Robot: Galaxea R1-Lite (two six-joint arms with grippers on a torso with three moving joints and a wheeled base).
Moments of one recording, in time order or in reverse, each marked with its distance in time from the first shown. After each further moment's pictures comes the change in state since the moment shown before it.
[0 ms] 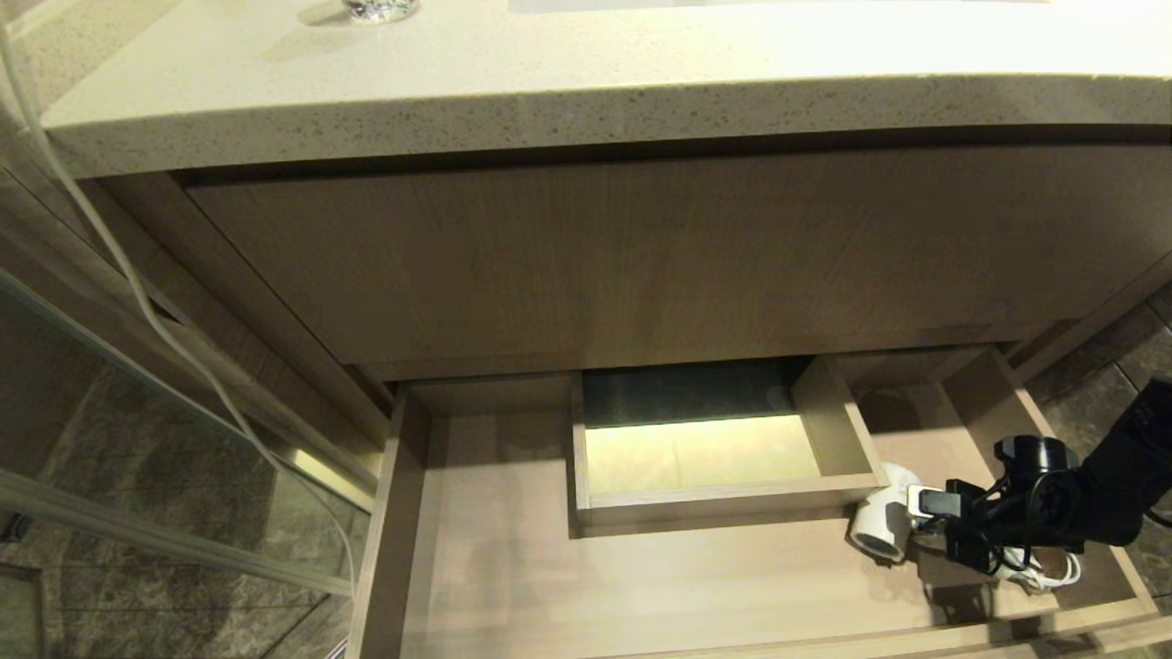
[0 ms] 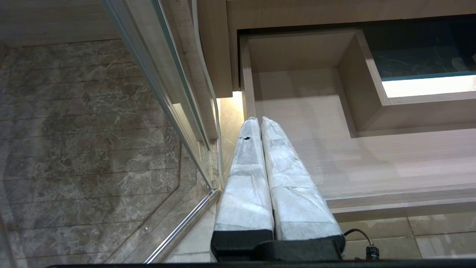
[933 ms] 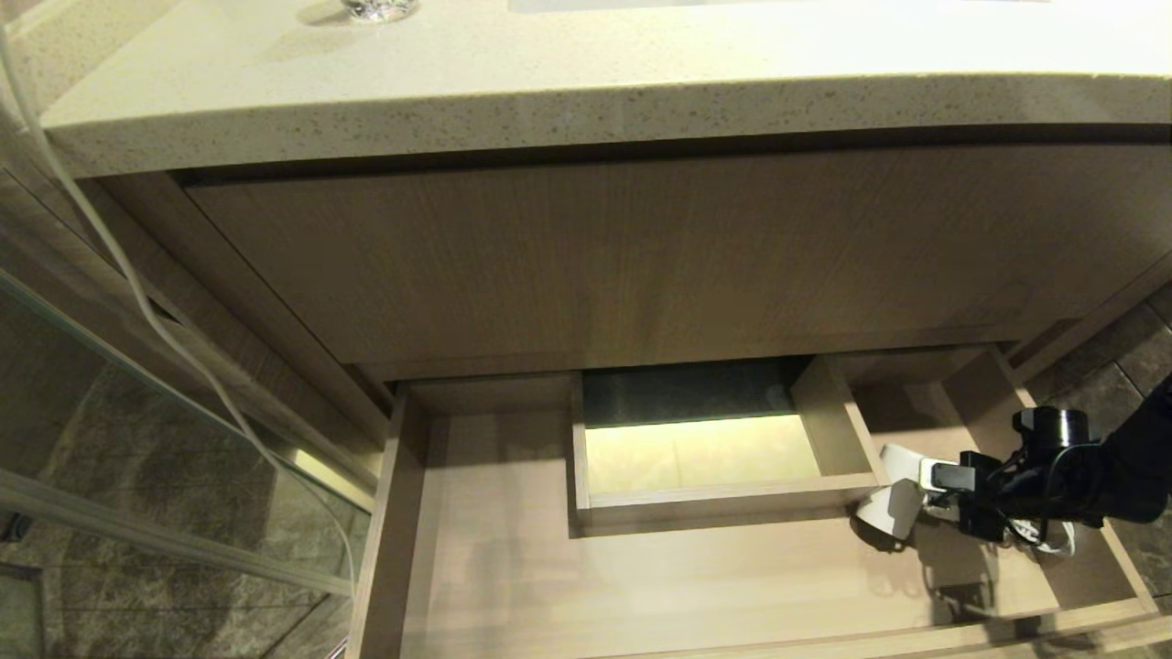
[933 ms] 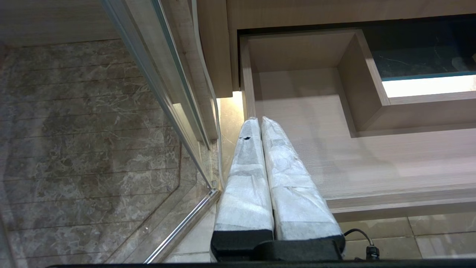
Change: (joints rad) left arm 0.000 0.000 0.000 0.000 0.000 0.000; right arm -0.002 -0.113 0.010 0.008 -0.001 0.006
